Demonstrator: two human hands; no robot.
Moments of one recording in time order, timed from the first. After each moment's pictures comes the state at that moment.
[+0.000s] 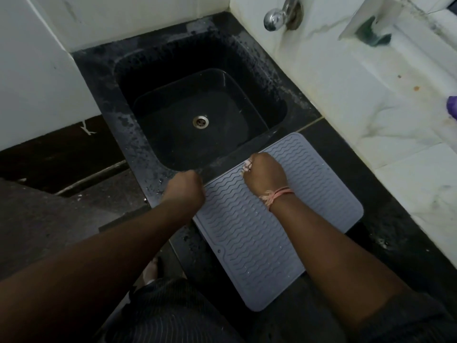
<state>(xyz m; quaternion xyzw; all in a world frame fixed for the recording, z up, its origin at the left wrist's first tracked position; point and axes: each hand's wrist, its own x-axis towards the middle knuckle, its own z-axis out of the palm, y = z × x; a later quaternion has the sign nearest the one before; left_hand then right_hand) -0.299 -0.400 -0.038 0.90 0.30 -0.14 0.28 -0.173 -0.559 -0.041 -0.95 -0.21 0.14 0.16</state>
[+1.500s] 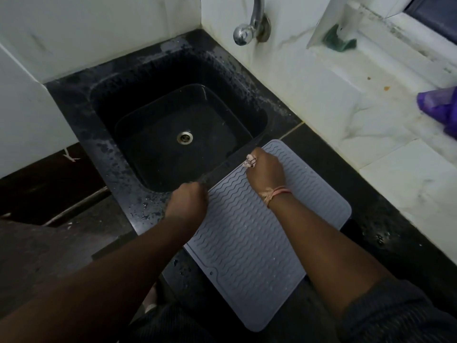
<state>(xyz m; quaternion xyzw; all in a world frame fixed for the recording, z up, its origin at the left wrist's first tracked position) -0.266 -0.418 -0.045 0.94 0.20 -0.13 0.25 -0.125 -0.579 -0.053 -0.96 -0.13 0.06 0.23</state>
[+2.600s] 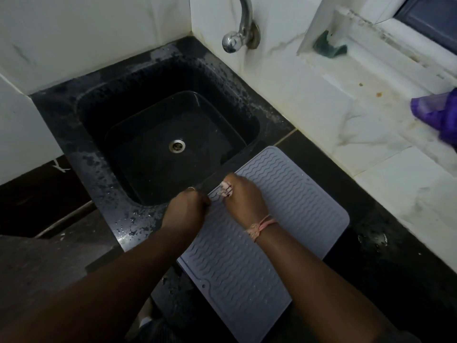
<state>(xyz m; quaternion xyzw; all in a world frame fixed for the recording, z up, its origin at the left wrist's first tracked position) -0.246 -0.426 -0.058 0.96 0.12 -0.07 0.26 -0.161 -0.573 -0.065 -0.92 -0.24 0.11 0.28</state>
